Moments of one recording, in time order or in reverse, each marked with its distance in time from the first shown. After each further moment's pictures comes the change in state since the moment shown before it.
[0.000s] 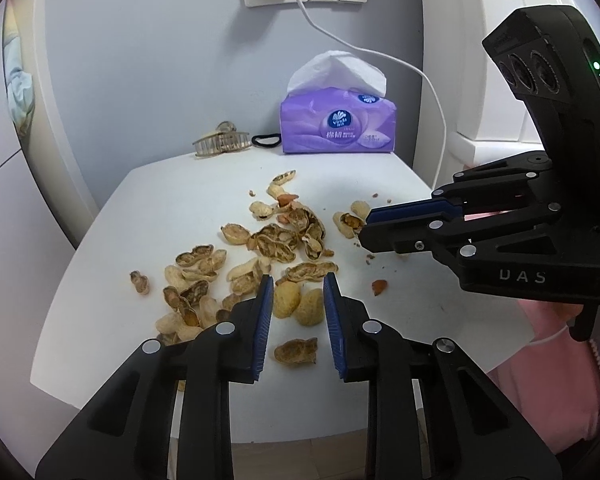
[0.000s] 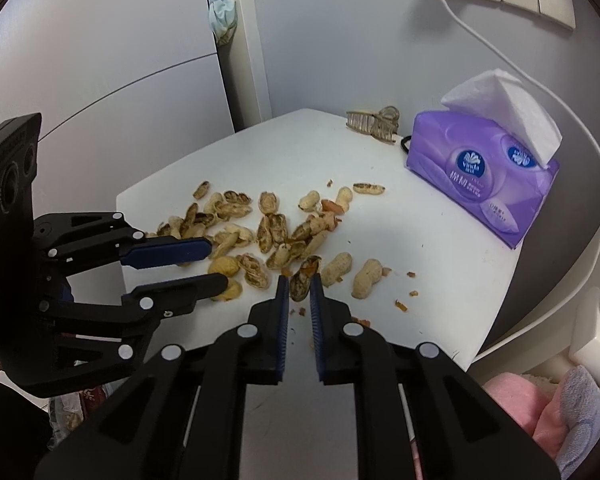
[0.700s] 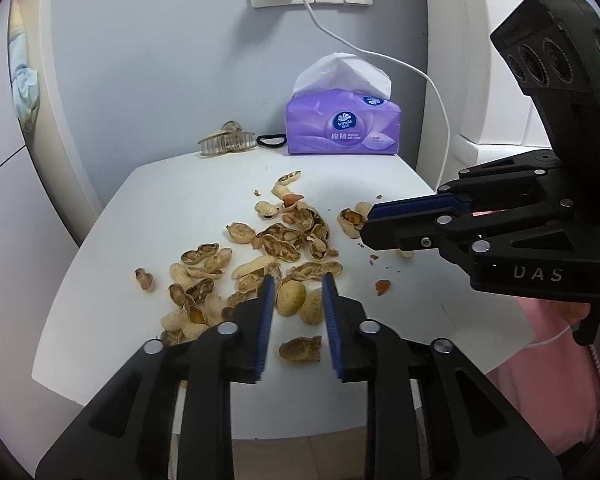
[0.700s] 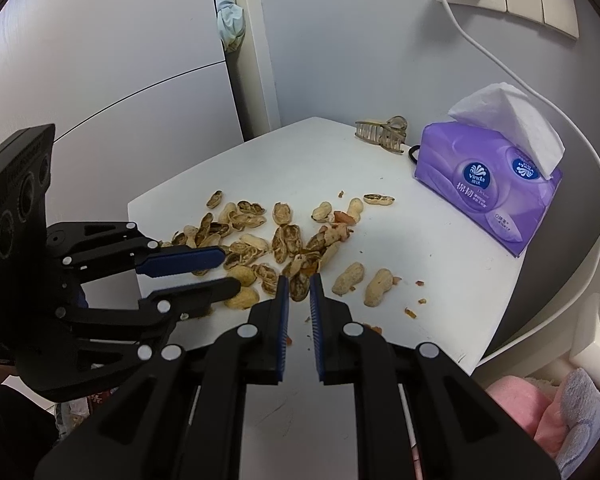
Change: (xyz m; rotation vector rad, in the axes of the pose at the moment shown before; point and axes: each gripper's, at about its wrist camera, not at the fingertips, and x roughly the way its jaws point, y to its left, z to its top) left arm 0.001 0.002 -0.001 -0.010 0.000 0.011; right arm -0.003 0.006 0.004 -0.002 -0.014 0.018
